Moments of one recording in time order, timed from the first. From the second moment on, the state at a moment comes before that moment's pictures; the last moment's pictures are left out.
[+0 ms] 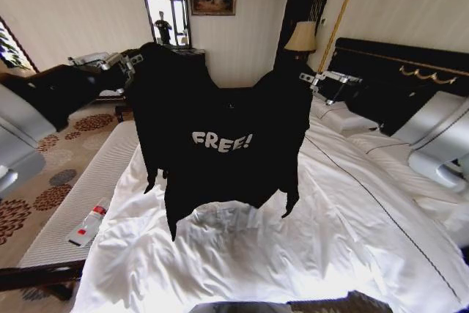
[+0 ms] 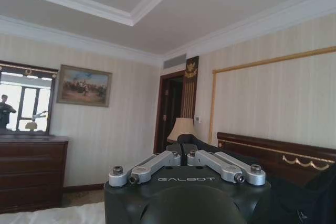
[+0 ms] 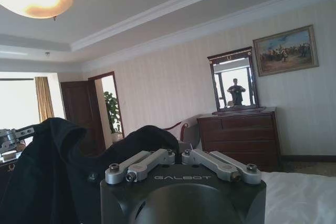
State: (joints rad) left arm 1.07 -0.19 -1.28 -2.51 -2.09 0.38 -0.59; right arm -0.52 0.34 0.68 2.48 2.11 -0.52 0.56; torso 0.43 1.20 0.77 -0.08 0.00
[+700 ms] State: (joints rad) left arm 1.14 -0.33 -1.20 -2.50 -2.23 0.45 -0.85; right arm -0.90 0.33 0.99 2.50 2.20 -0.63 0.60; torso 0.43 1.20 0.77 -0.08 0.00
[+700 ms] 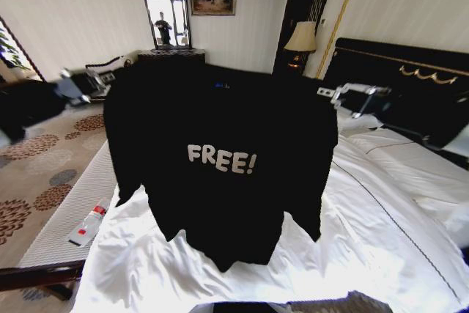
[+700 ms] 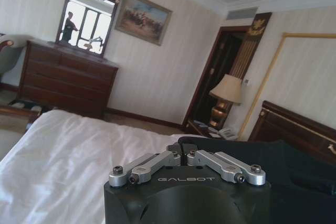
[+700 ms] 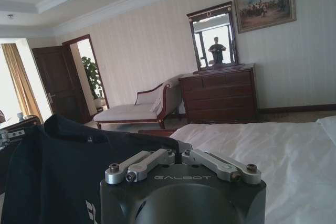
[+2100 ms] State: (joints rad) left arm 0.99 -0.67 -0.25 -1.95 -1.30 0.40 -0.40; right arm -0.55 0.98 -0.11 1.68 1.15 -0.44 0.30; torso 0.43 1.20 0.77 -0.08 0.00
